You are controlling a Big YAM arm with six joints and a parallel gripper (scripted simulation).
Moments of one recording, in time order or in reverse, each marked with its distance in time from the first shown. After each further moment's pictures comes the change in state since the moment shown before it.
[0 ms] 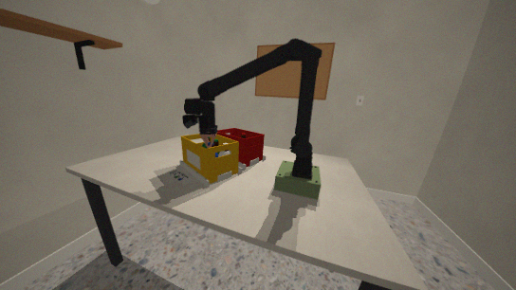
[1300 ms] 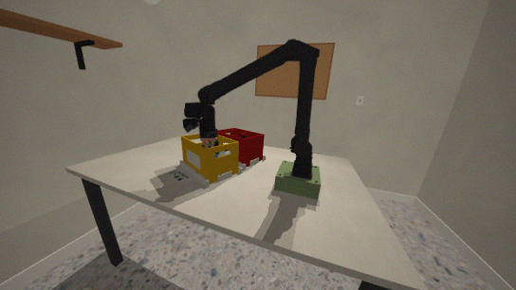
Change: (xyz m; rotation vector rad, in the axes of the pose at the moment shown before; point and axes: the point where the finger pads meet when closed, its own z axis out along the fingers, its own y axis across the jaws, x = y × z) arm 0.000 0.000 0.017 -0.001 0.004 0.000
